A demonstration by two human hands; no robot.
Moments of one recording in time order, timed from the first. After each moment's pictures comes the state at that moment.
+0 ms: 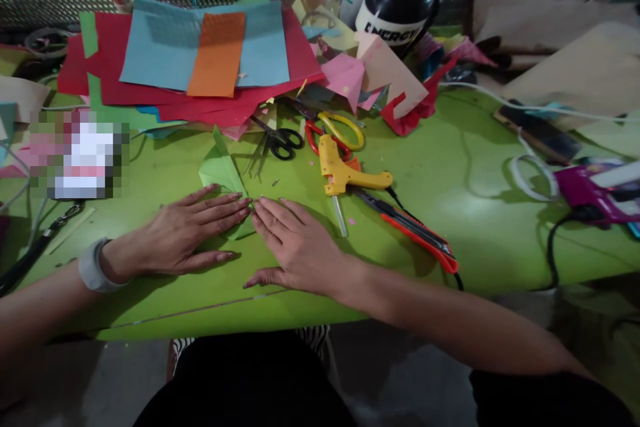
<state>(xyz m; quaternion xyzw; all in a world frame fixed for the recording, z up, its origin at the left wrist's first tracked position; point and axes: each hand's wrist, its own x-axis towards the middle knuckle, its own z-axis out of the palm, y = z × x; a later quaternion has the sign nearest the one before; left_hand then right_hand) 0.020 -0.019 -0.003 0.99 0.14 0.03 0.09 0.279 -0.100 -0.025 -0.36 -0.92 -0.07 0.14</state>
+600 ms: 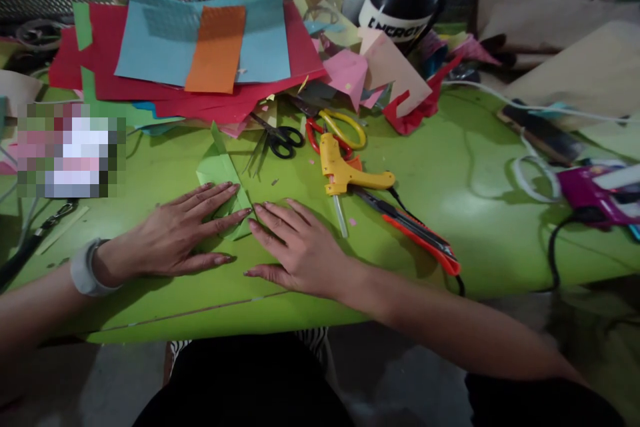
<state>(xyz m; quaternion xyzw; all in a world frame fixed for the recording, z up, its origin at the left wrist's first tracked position) 0.017 -0.022 -0.008 0.98 0.16 0.04 0.07 0.282 -0.104 -0.030 -0.37 -0.91 -0.03 0.19</state>
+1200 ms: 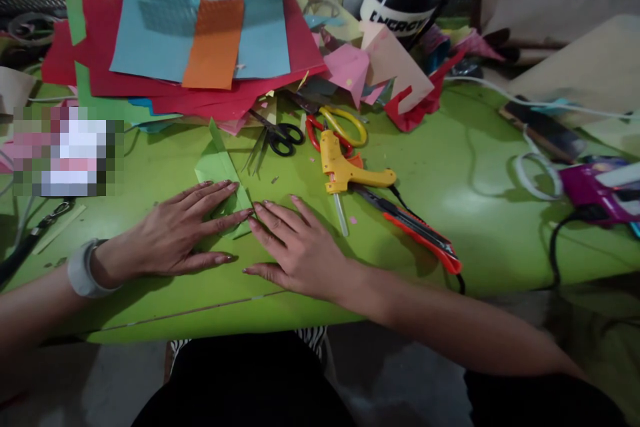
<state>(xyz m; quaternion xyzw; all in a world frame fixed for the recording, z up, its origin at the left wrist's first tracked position) 0.018 -0.023 -0.010 0.98 0.17 0.04 0.05 0.278 -0.109 -0.027 -0.39 -0.91 -0.04 0.16</state>
